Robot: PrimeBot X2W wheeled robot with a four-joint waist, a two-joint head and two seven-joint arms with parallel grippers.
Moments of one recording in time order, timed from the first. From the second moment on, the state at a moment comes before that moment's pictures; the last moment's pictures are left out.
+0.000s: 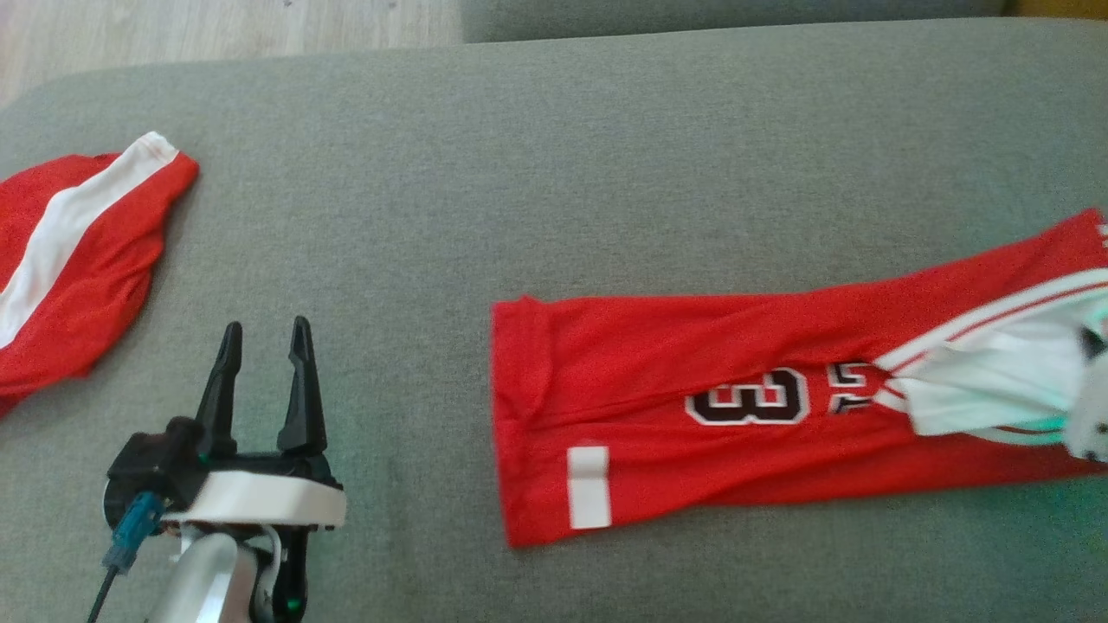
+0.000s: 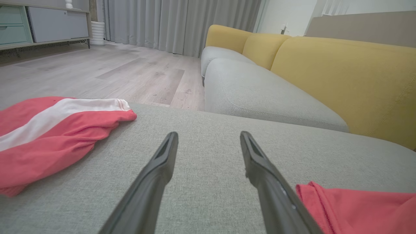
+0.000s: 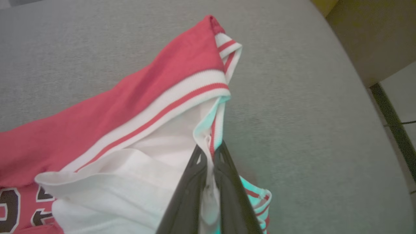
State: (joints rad) left arm -0.16 0.20 -0.22 0.27 -0.46 -0.01 -0.25; right arm -0.19 -0.22 -0.31 0.10 0.15 0.12 0.76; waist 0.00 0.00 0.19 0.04
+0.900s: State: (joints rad) left arm -0.12 0.18 -0.21 0.29 -0.43 -0.04 -0.25; right arm -0.05 -0.11 0.15 -0.27 0.25 0.12 0.86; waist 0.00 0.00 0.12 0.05
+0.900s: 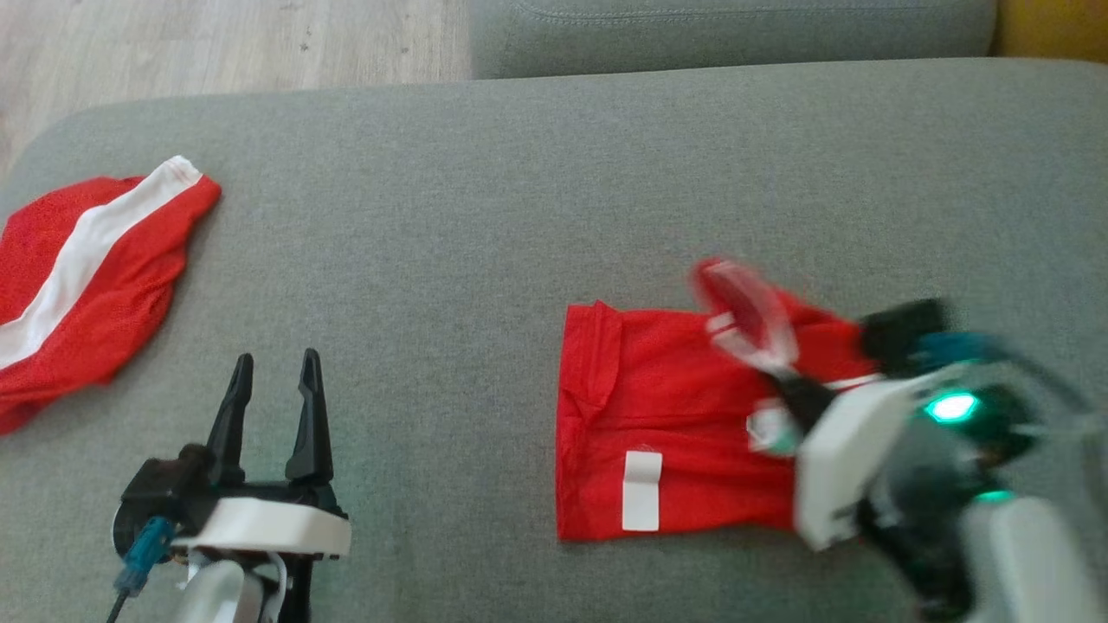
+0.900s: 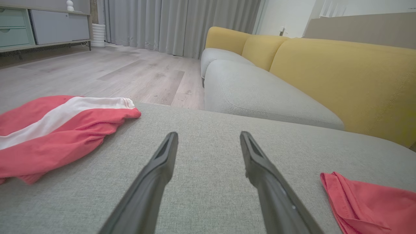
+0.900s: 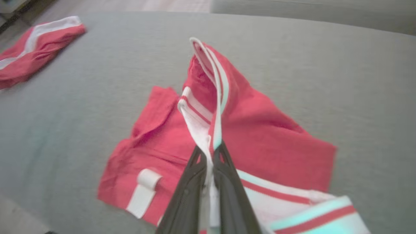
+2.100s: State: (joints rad) left arm -0.12 0.18 -0.21 0.29 -0.43 -0.03 -0.25; right arm -0.11 -0.12 0.09 -0.14 0.23 0.12 0.55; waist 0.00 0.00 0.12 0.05
